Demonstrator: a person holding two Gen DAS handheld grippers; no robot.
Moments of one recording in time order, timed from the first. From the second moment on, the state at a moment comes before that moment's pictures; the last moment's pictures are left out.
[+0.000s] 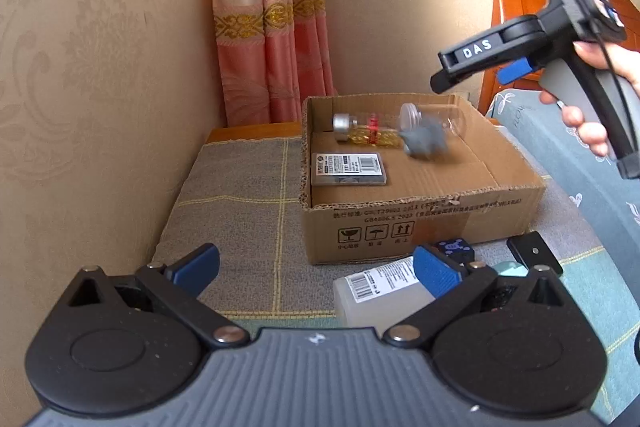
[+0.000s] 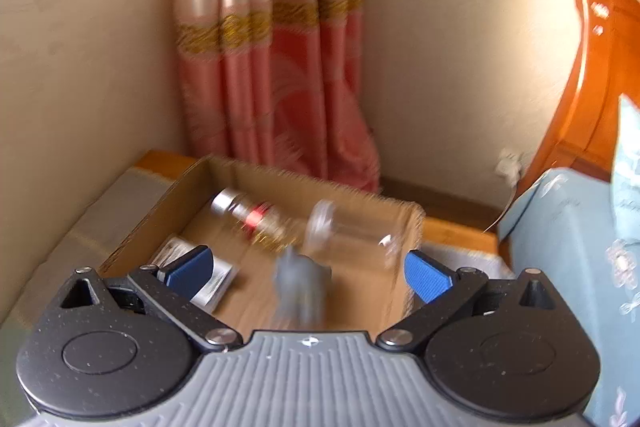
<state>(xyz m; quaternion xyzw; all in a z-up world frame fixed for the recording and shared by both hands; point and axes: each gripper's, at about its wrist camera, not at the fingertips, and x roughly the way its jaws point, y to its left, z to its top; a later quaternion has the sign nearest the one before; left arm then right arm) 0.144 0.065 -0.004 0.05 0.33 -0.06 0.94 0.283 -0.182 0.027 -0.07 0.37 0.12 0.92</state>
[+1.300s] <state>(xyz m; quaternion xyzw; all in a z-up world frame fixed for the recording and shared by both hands) 0.127 0.037 -0.028 0.05 0.36 -0.11 0.93 0.082 -0.278 -0.091 -0.11 0.48 0.03 0.87</state>
